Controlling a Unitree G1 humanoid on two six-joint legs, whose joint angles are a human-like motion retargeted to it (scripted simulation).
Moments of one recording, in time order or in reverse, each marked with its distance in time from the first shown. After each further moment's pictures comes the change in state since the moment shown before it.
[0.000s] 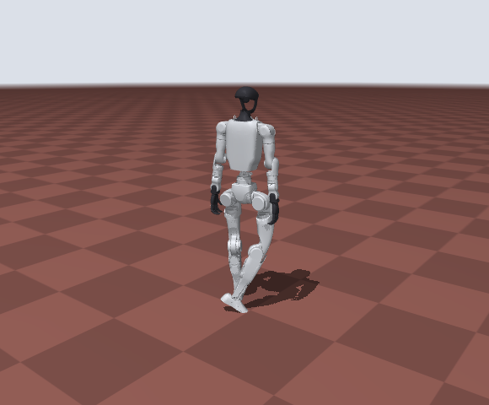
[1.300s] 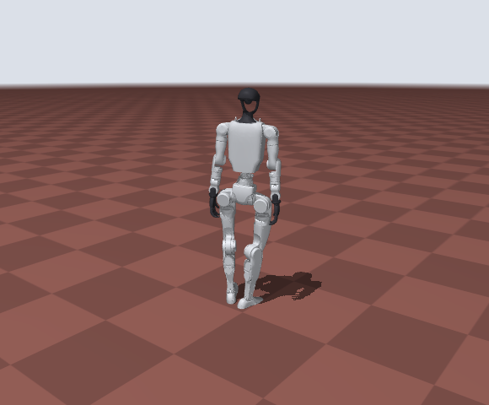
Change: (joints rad) left arm 0.039 -0.005 -0.006 0.009 0.011 0.018 -0.043; right arm 0.029 0.039 -0.003 0.005 -0.032 0.014 0.008; waist -0.060 -0.107 -0.040; left_leg 0.003 -0.131 -0.182 0.011 -0.061 0.043; right_leg -0.121 0.064 0.421 -0.403 -0.130 0.074
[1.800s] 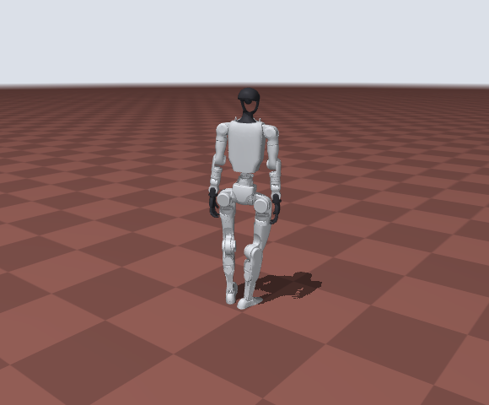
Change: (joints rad) left arm 0.001 0.005 -0.007 -0.001 0.001 0.004 0.002; right arm -0.018 0.007 0.021 -0.039 -0.006 -0.005 0.020; waist -0.003 0.001 -0.001; left_leg 0.009 0.003 -0.009 -0.008 -0.027 0.020; right_leg 0.004 0.002 -0.002 0.003 0.005 -0.014
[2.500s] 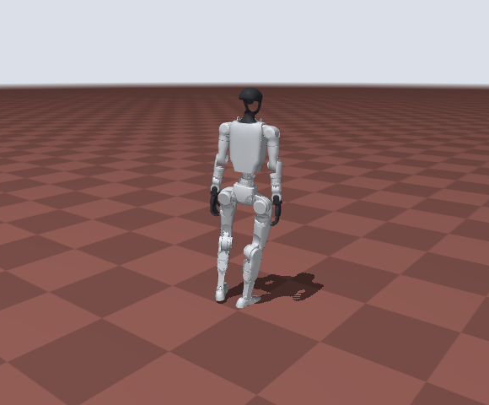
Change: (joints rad) left arm 0.007 0.014 0.043 -0.008 -0.043 -0.004 0.041; right arm -0.015 -0.014 0.011 0.003 -0.034 0.005 0.005; waist -0.049 -0.042 0.014; left_leg -0.065 0.120 0.069 0.279 0.000 -0.130; right_leg -0.019 0.006 0.149 0.000 0.017 -0.052
